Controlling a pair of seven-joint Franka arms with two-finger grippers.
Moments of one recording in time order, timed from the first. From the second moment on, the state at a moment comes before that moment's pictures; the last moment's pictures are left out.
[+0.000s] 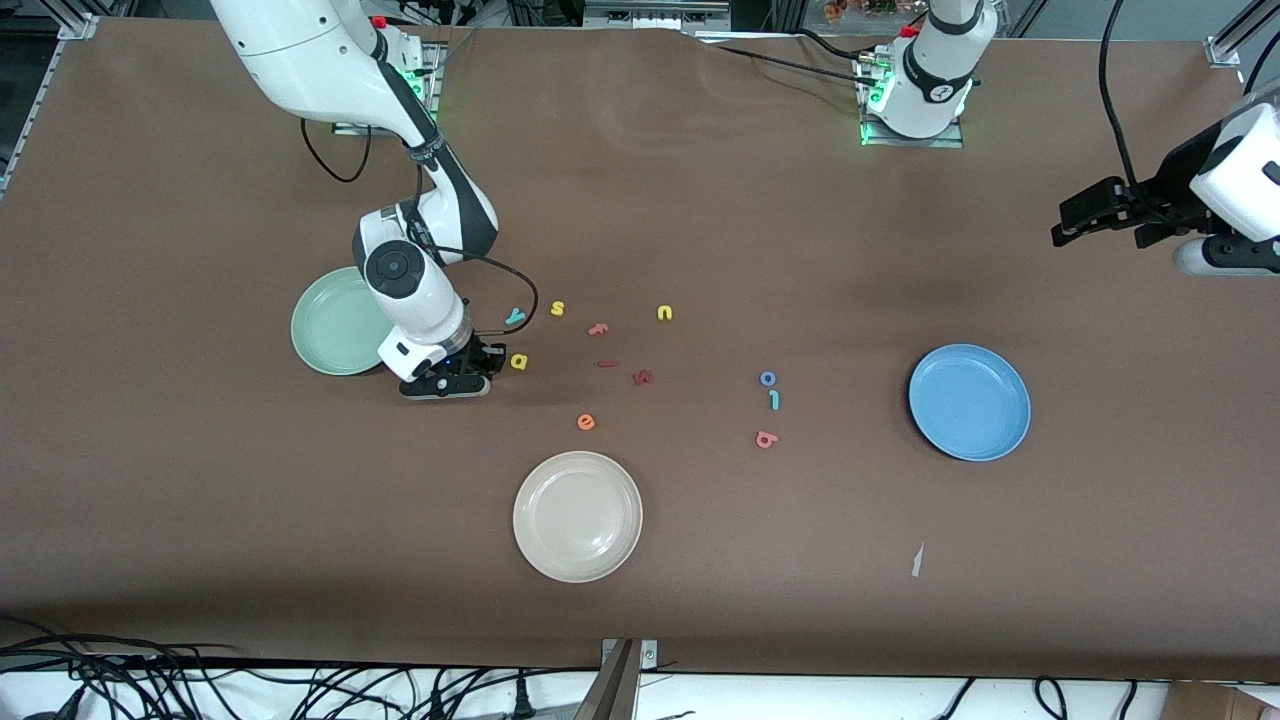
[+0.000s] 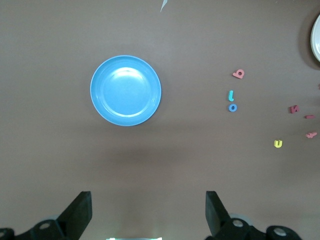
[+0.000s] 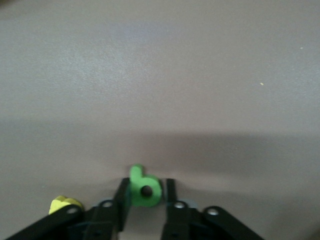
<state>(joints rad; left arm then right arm) -0.03 0.04 -0.01 -1.52 -0.09 1.47 -0.08 0.48 0.55 -0.05 -2.03 0.02 2.67 0.35</state>
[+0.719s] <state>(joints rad) -0.15 0.13 -0.07 -1.82 -0.09 1.99 -0.09 0.48 0.39 -0.25 -1.98 0.02 2.31 0.11</state>
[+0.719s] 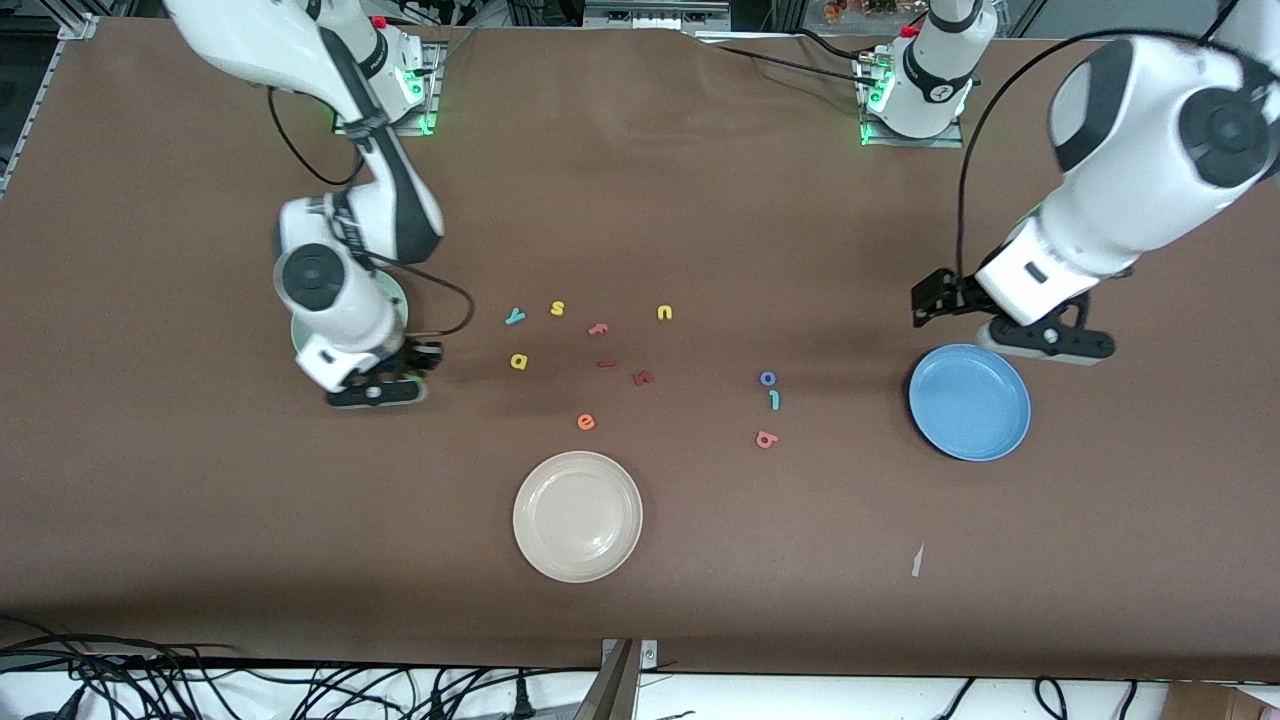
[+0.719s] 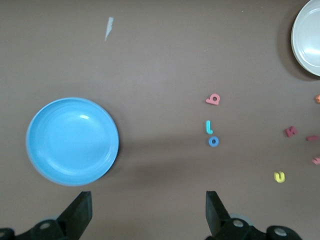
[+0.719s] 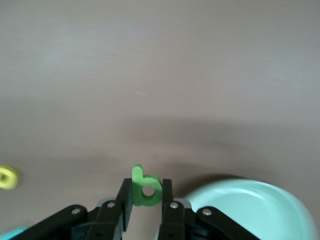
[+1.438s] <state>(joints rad) -0.25 0.37 -0.07 -1.88 -0.09 2.22 -0.09 0.48 0.27 -0.36 -2.33 0.02 2.51 -0.04</state>
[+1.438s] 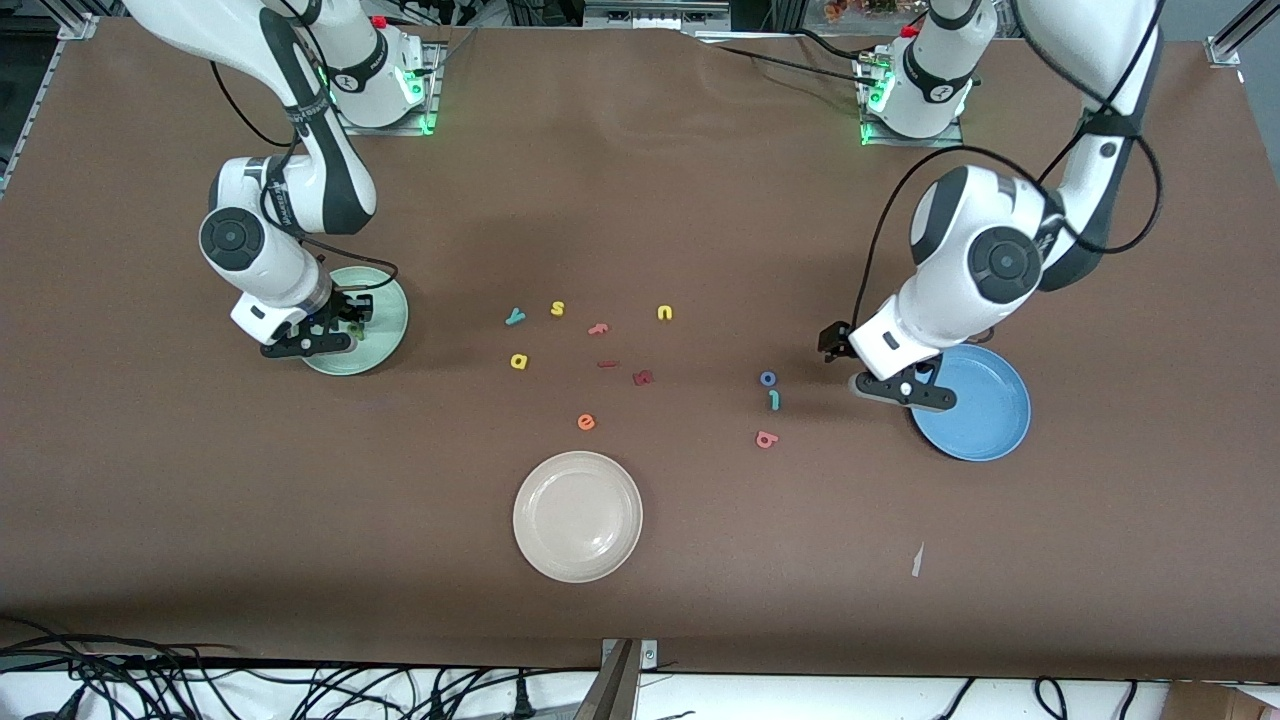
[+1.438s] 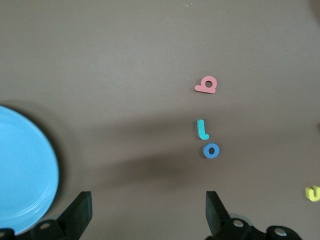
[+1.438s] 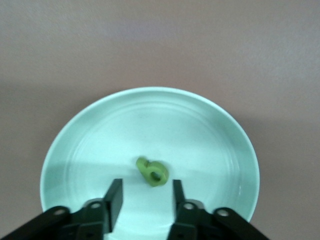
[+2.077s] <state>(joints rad) -0.32 0.56 -0.07 -1.83 -0.09 2.32 -0.09 0.53 0.32 -0.18 -1.99 0.02 2.25 0.31</state>
